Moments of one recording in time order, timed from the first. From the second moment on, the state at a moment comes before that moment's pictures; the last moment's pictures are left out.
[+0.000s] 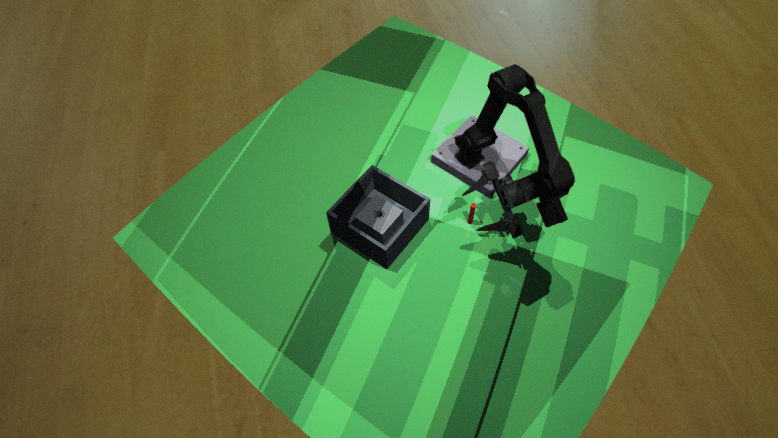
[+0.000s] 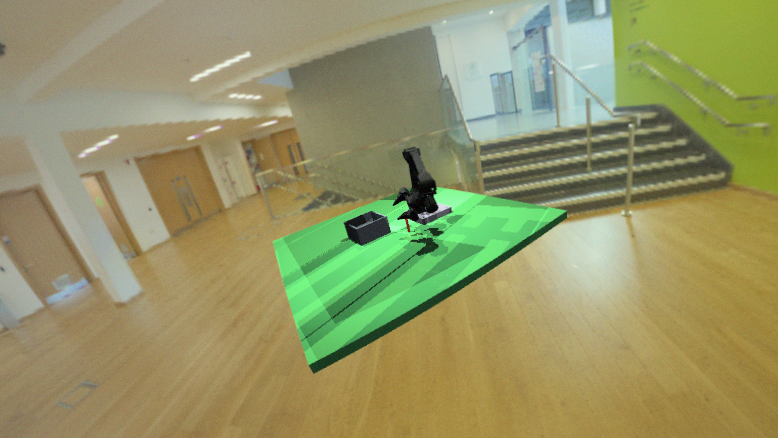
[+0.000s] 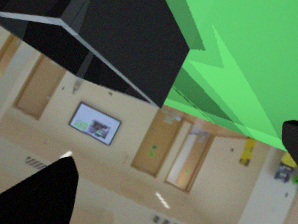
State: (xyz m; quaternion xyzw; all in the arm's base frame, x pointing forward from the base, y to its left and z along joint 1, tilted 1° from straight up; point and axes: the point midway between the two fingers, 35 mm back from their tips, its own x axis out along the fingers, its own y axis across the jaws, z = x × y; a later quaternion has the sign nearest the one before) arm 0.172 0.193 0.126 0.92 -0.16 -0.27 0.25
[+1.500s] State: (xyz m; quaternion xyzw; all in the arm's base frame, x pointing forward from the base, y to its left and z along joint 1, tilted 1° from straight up) arm 0.171 0.157 0.120 0.74 -0.44 -0.25 -0.44
